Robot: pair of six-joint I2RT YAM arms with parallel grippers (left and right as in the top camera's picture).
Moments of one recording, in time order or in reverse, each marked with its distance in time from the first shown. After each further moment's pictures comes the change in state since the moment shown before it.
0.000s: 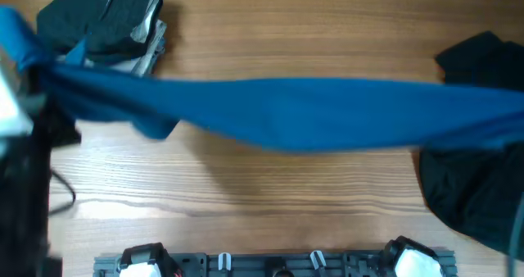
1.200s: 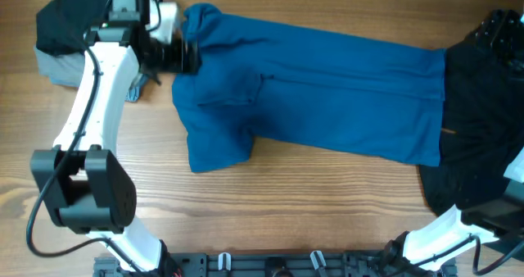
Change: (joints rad) left arm -0.182 1.011 0.015 -0.156 0.285 0.007; right arm 0.020 0.773 -0.003 0.005 -0.078 -0.173
